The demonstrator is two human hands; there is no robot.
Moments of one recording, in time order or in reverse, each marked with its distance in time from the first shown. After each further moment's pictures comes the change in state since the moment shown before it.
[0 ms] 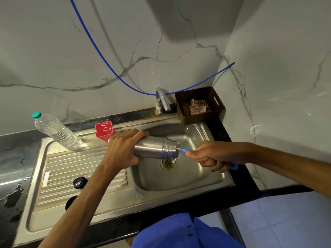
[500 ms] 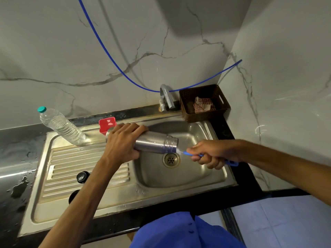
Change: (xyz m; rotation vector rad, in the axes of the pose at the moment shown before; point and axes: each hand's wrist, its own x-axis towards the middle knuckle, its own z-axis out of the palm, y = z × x) left_hand 0.001 -0.005 -0.004 0.087 -0.006 -0.064; right_hand 0.025 0.008 -0.002 0.060 0.006 0.051
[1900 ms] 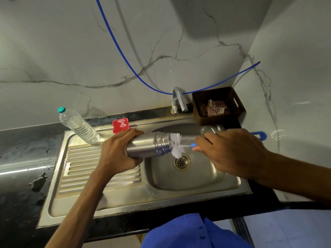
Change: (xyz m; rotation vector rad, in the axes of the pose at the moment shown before) left_hand -0.038 -0.018 -0.030 -0.230 0.185 -0.118; right_hand -0.045 -0.040 0.038 -1.545 0.829 -0.757
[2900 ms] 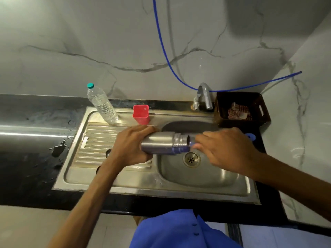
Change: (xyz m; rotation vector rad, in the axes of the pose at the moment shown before) left_hand -0.035 -0.016 -0.008 0.062 -0.128 -0.077; right_hand 0.050 -0.028 0.029 0.100 -0.020 -0.028
